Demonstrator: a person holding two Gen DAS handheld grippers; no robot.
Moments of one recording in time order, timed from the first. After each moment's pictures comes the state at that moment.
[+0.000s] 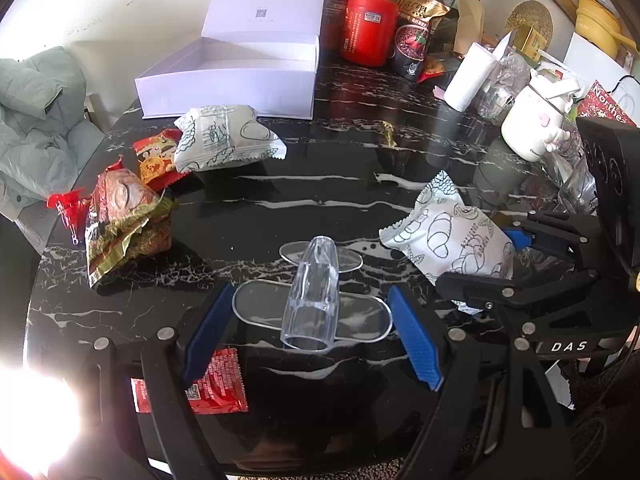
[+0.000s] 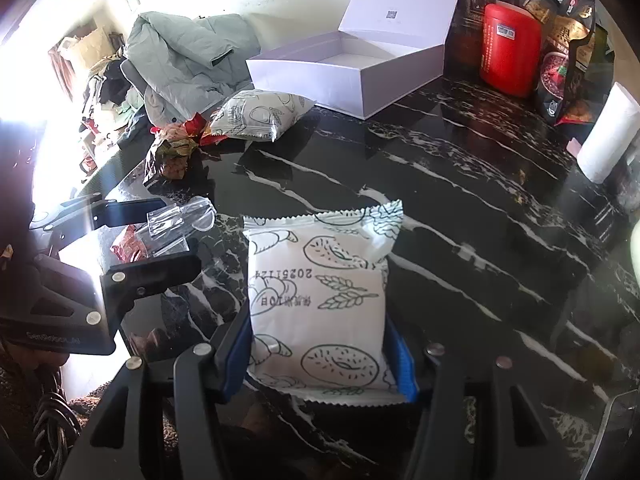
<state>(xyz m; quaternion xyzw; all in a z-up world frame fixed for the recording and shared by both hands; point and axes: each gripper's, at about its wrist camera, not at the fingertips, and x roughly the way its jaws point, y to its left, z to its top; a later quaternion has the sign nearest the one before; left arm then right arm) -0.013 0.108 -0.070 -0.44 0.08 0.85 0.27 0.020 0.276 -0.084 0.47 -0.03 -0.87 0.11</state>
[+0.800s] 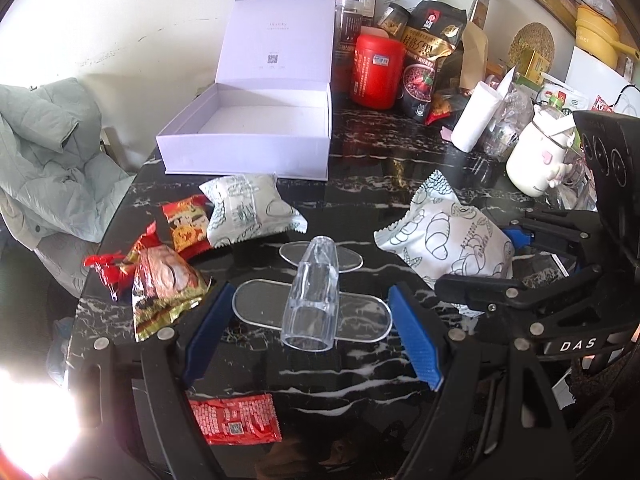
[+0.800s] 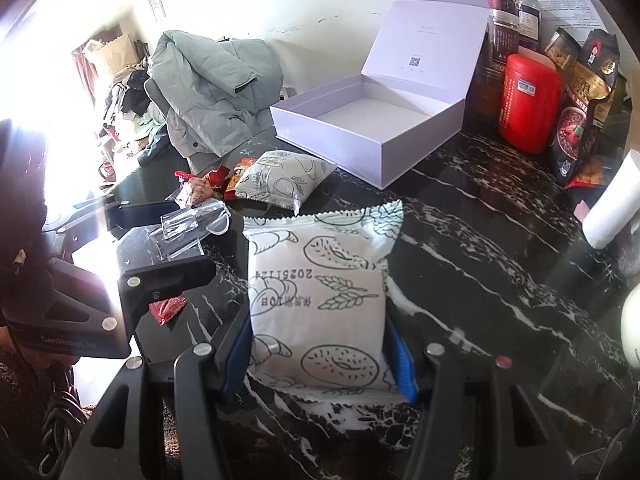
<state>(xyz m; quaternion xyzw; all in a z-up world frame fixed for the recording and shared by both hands) -0.030 0.108 -0.025 -0.40 0.08 0.88 0.26 -0.006 0.275 -0.038 0.43 -0.02 -0.89 0.15</state>
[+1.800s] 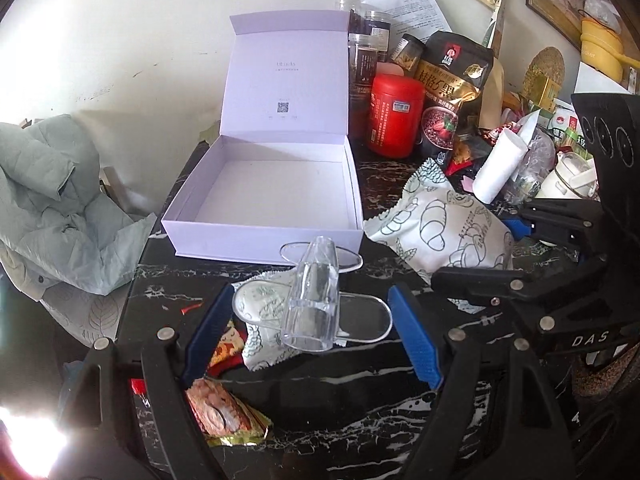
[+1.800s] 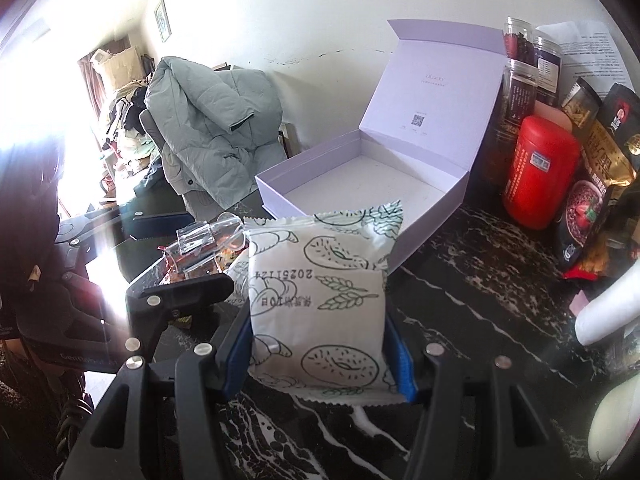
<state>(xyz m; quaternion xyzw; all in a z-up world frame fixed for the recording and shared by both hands) -0.114 0.120 0.012 -0.36 0.09 0.89 0.26 -0.090 0.285 0.012 0.39 -0.01 -0.91 0.16</state>
